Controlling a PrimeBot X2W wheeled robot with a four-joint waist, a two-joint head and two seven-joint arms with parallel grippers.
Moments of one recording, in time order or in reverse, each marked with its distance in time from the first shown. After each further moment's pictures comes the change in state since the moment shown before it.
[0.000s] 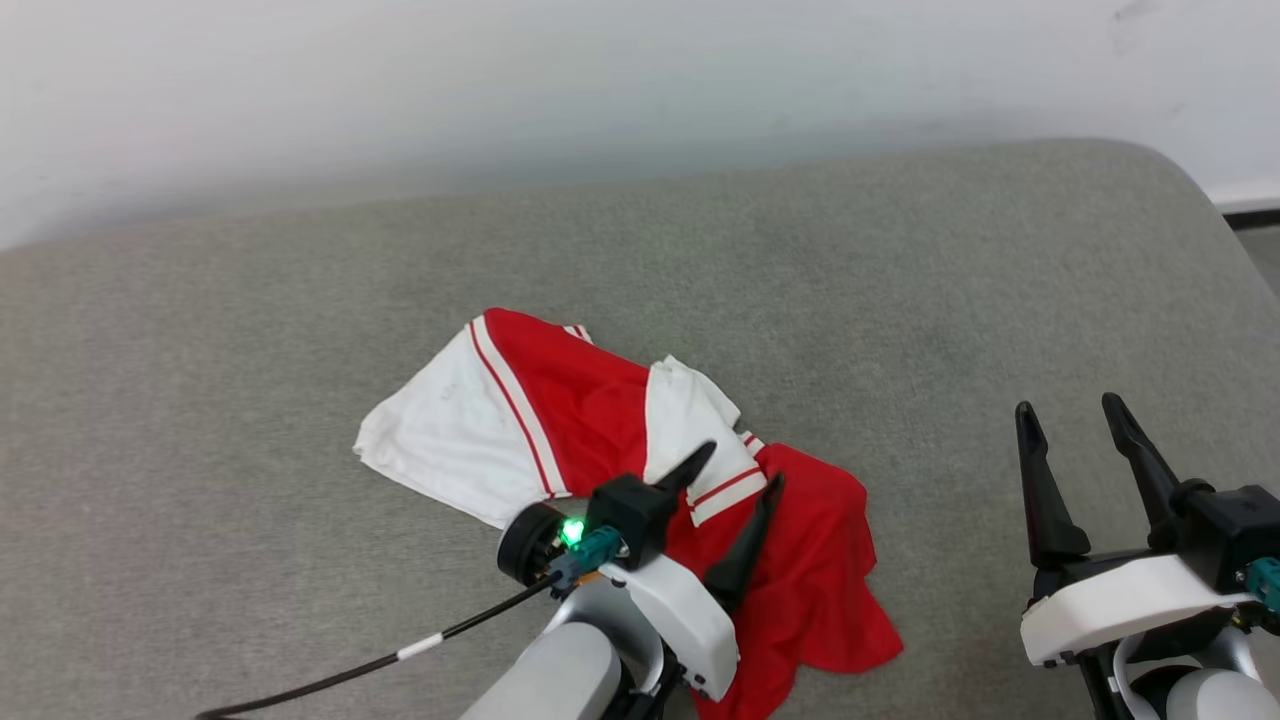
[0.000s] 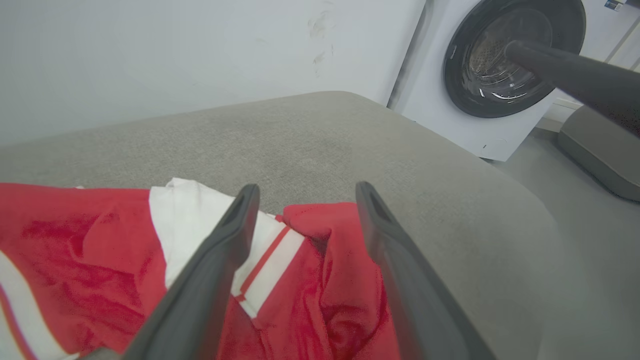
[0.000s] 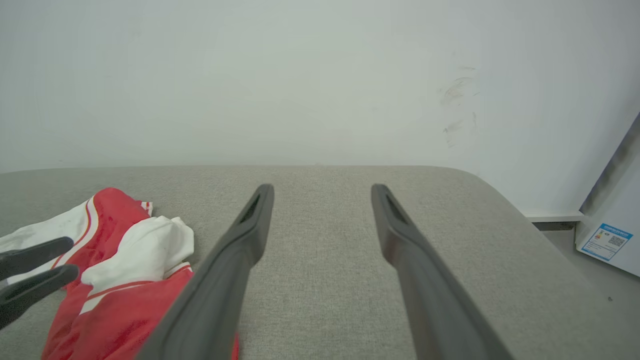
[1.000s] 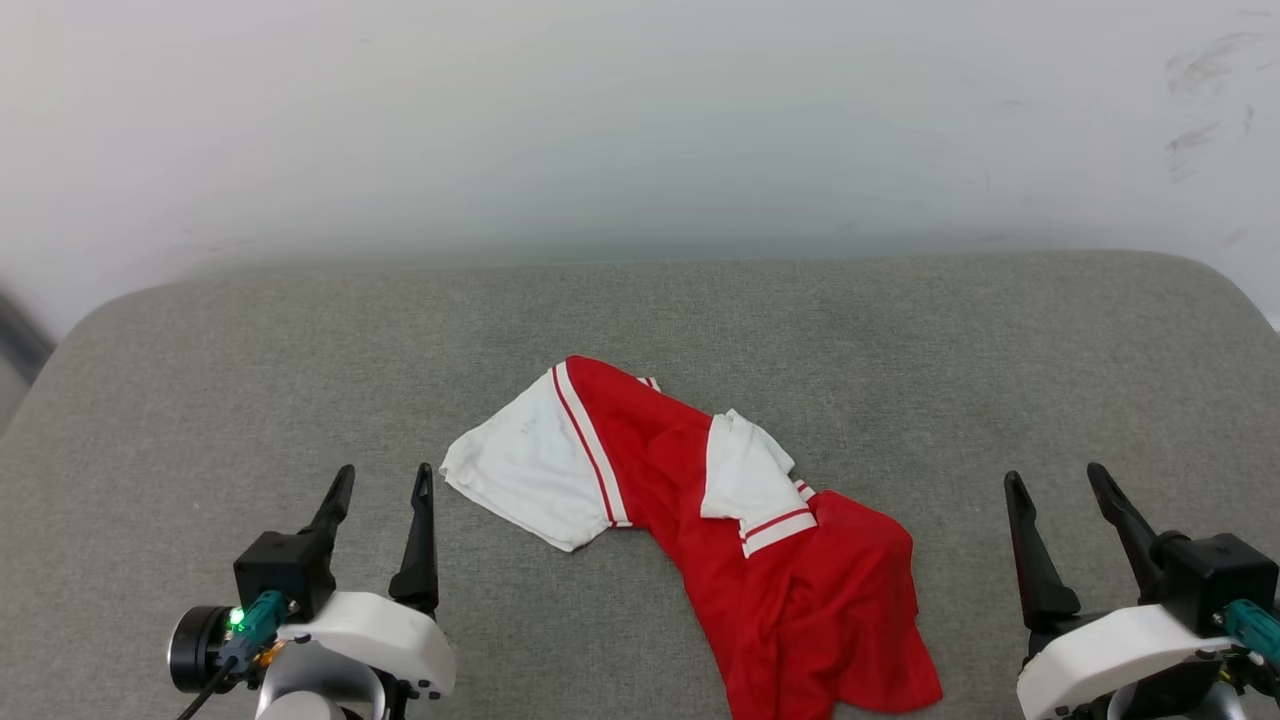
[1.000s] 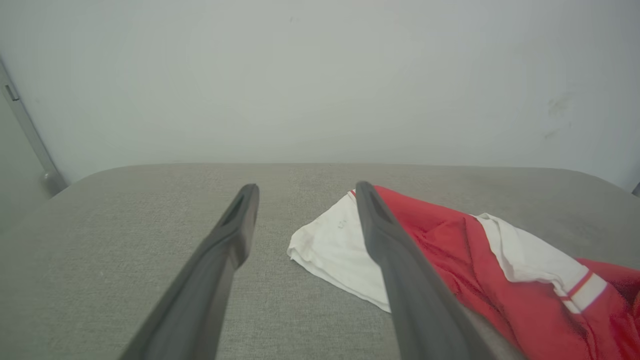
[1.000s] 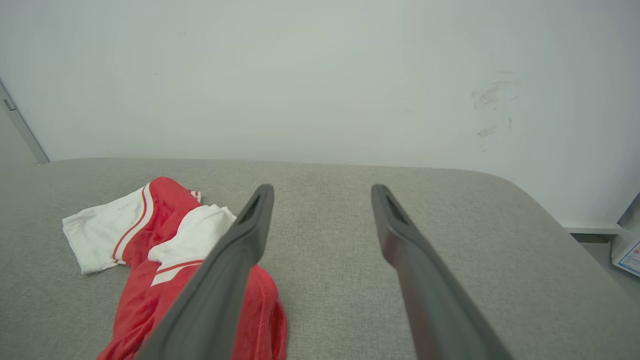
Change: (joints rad) left arm 0.270 0.286 0.344 -0.285 -0.048 0.246 -0.038; right arm 0.091 0.000 0.001 -0.003 -0.002 0.000 0.053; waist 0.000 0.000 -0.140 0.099
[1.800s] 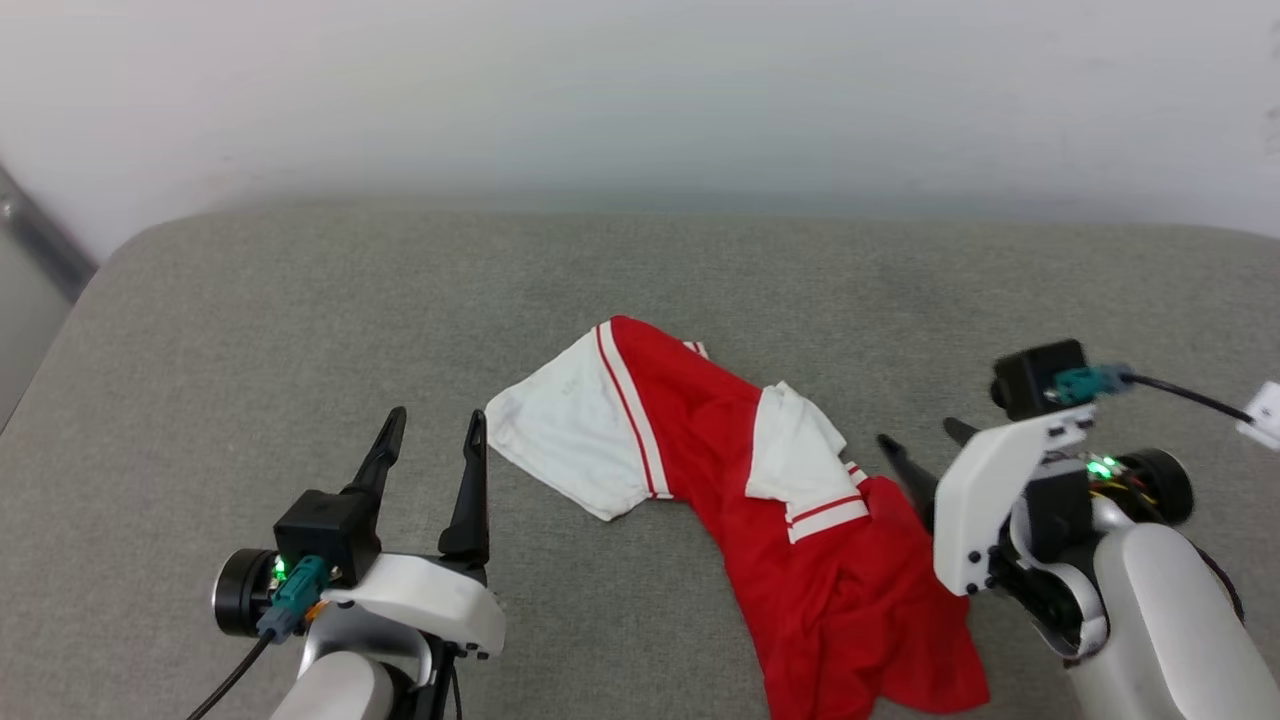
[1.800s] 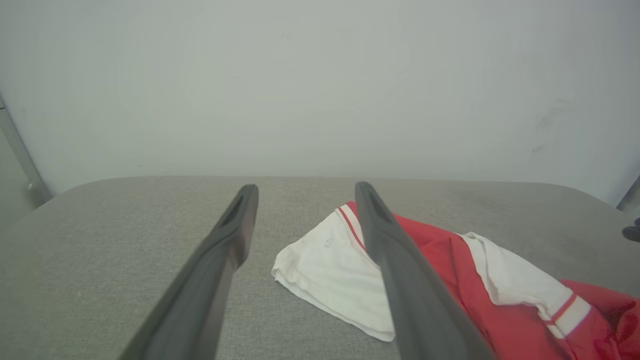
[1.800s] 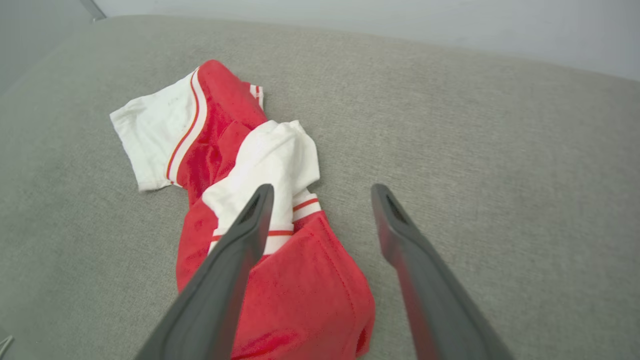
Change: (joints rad) left arm -0.047 -0.027 -0.044 -0.083 0.022 0.023 0.012; right arm -0.344 -0.079 0.165 0.248 0.204 0.000 0.525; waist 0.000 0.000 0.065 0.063
